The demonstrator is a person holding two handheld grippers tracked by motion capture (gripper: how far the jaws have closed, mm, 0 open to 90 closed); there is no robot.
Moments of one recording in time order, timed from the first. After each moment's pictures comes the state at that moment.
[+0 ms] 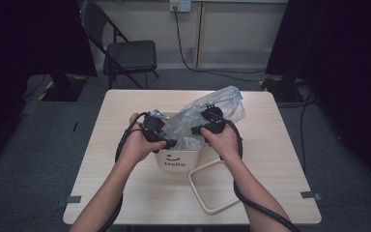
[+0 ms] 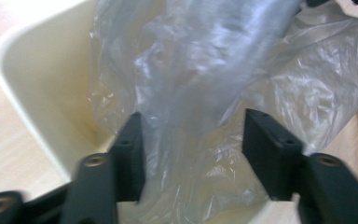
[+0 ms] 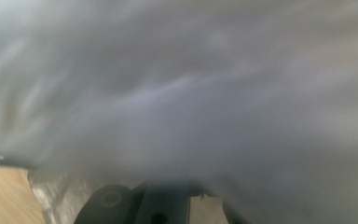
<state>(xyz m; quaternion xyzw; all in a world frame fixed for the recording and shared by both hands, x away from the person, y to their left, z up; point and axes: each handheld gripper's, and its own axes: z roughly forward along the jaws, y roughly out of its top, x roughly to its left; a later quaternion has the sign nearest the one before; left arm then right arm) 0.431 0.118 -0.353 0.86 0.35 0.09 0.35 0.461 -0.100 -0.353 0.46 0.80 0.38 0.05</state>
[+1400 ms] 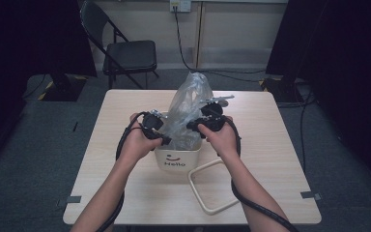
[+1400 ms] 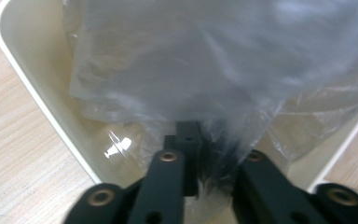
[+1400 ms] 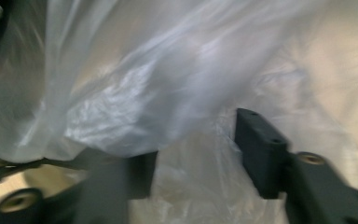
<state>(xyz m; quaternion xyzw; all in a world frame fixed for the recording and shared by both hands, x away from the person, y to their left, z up) 0.440 0.122 -0.361 0.86 0.38 0.07 0.33 0.465 -0.095 -0.350 0.44 0.79 0.41 0.09</state>
